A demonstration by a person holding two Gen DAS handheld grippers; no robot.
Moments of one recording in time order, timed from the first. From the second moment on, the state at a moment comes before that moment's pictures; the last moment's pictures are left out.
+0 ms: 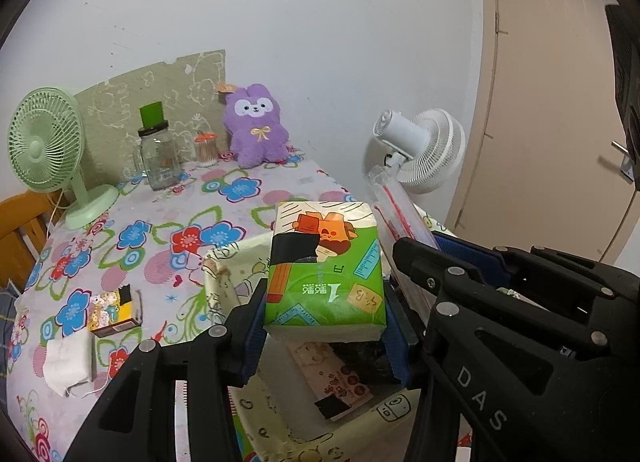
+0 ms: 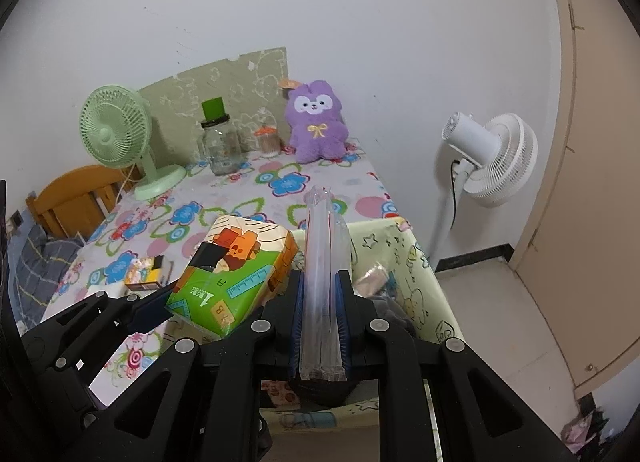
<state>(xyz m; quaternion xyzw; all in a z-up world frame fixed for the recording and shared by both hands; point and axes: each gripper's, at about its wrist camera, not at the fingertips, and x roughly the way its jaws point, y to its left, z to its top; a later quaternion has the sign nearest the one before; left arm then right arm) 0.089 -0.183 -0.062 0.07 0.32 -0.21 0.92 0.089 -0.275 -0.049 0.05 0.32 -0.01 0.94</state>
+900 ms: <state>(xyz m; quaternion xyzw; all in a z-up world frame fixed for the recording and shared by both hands) 0.096 -0.189 -0.076 0.11 0.33 -0.18 0.92 0.106 -0.279 -0.073 0.06 0.36 0.00 0.93</state>
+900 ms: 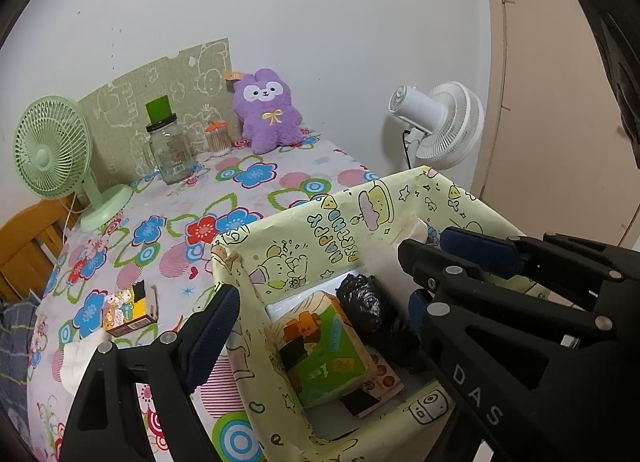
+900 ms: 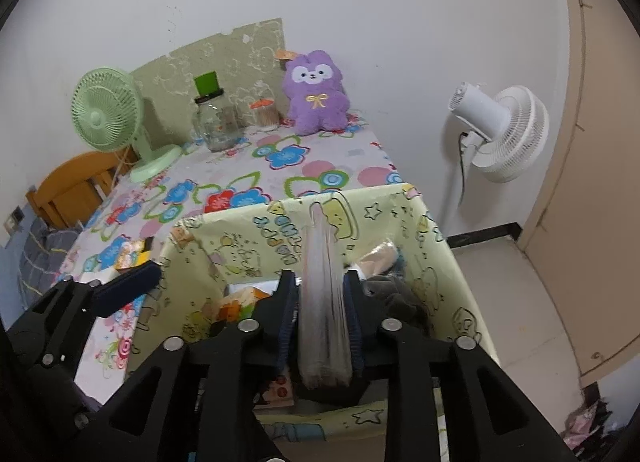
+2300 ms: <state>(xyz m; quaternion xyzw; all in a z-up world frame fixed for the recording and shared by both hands) 0.026 -0.135 -0.017 0.07 0.25 -0.18 0.95 0.019 -0.230 0.000 0.02 0.24 -0.01 0.97</state>
